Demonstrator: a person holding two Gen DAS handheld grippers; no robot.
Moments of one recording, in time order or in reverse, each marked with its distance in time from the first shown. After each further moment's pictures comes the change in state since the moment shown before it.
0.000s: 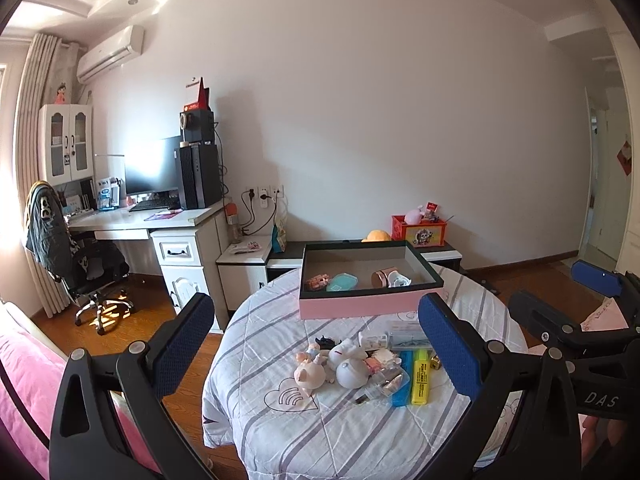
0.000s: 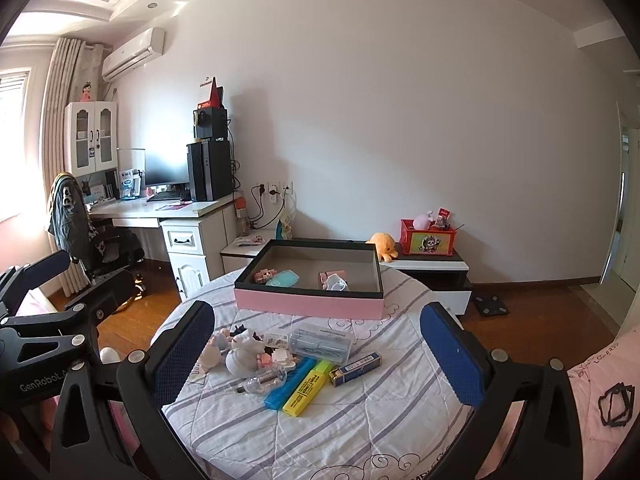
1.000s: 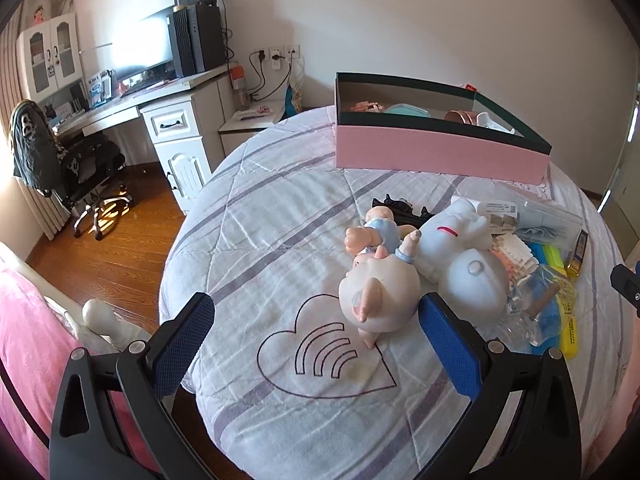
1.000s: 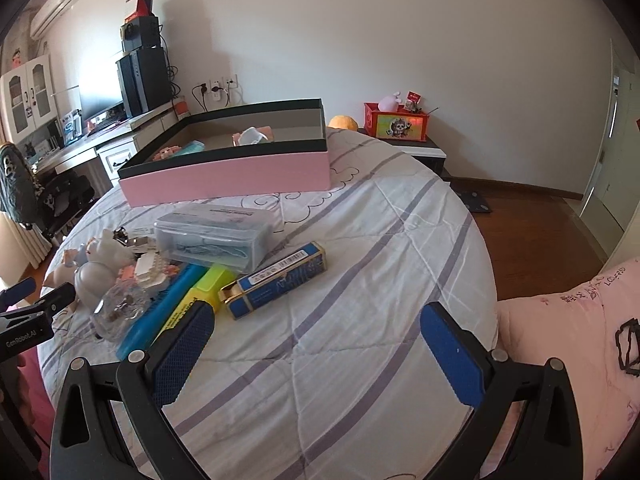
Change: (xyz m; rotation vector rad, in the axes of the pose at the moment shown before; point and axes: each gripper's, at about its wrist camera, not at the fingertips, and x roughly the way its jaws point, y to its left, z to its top) left arm 0.192 0.035 -0.117 -0.044 0.465 0.037; right arm 0.158 -0.077 -0.094 0.110 0.379 -0.117
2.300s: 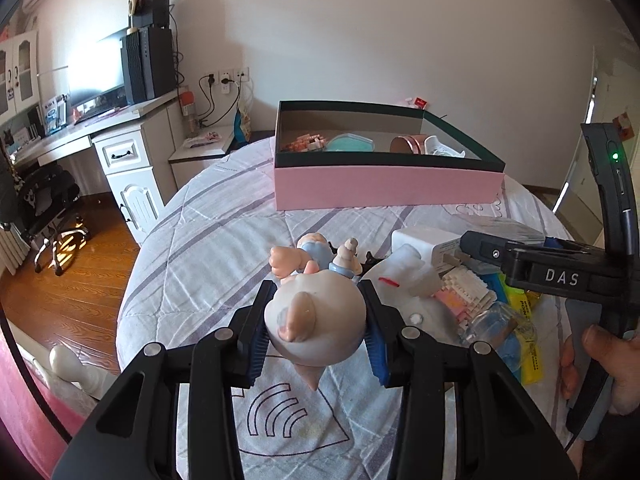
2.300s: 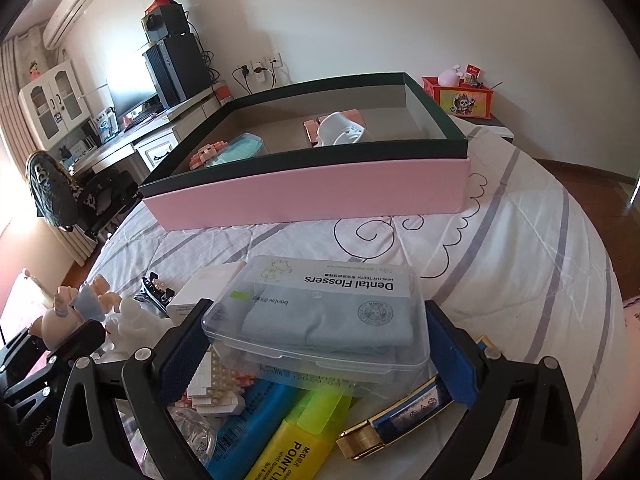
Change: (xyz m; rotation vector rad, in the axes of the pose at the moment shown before) left arm -0.007 -0.011 0.028 0.082 -0.093 -0.169; right arm 0.082 0.062 0.048 0.010 0.080 0.216
